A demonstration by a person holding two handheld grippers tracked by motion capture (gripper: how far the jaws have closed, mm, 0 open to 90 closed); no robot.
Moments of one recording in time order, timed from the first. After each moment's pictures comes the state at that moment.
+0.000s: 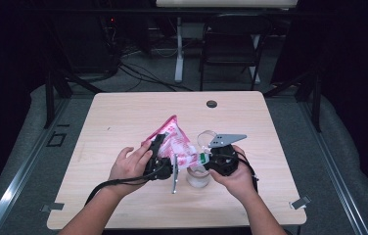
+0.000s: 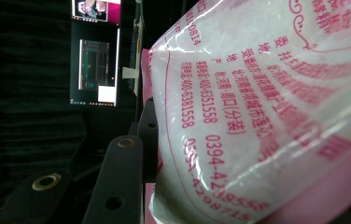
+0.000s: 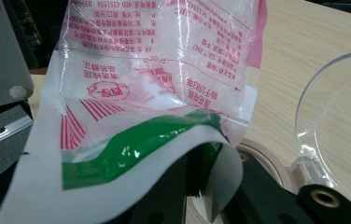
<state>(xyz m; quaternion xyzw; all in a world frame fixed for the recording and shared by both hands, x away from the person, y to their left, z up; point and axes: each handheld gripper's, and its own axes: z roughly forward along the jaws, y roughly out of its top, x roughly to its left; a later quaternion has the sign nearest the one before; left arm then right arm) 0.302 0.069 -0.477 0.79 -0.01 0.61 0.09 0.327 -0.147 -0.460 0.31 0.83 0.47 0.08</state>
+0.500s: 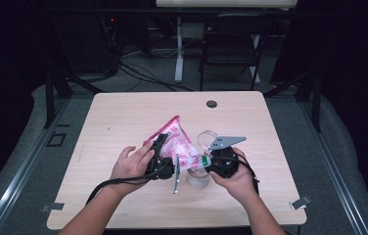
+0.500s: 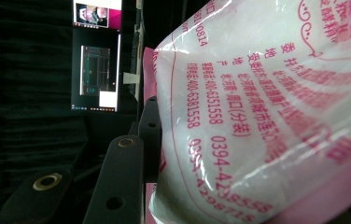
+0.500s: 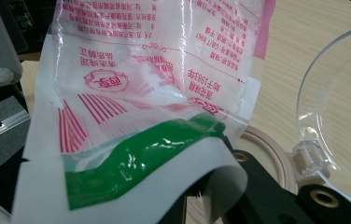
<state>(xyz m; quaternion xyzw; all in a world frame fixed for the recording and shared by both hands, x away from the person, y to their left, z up) 0.303 0.066 -0.477 0.79 -0.02 0.61 0.09 0.324 -0.148 -0.466 0.31 0.83 0.45 0.08</state>
